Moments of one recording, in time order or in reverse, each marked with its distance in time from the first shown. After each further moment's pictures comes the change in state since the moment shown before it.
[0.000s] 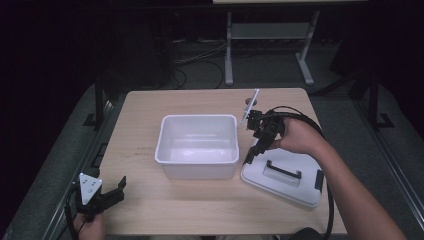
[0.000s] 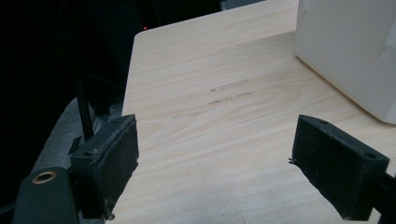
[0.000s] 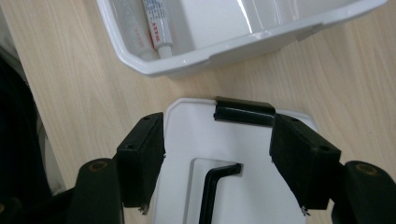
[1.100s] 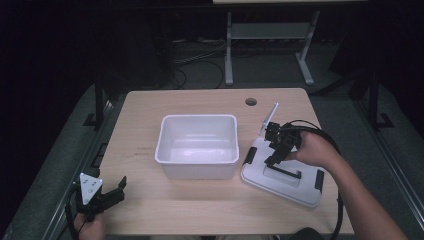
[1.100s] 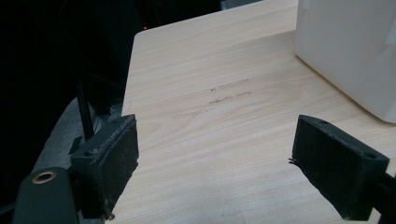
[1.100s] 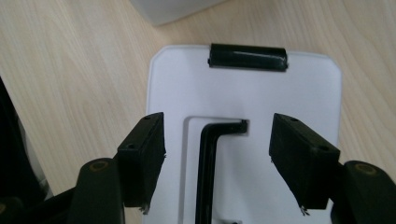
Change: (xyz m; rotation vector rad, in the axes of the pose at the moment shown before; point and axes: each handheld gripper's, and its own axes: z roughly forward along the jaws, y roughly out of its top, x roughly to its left) left arm 0.000 0.000 0.000 0.002 -0.001 0.004; right arm -0.008 -0.056 0.029 0.010 0.010 0.077
